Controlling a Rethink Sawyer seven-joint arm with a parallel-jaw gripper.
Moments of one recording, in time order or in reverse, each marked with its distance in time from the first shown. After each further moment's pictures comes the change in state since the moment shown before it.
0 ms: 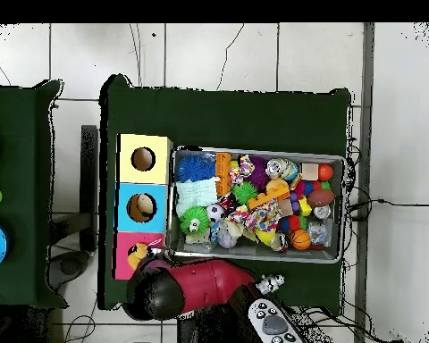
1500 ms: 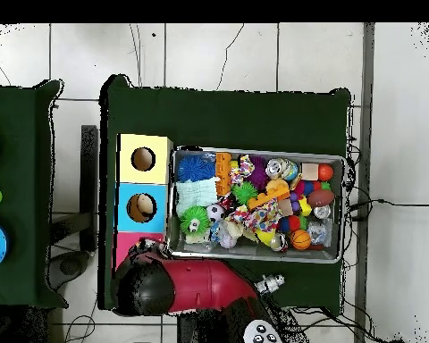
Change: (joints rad) arm 0.051 -0.129 -0.033 -0.010 0.221 0.118 0.001
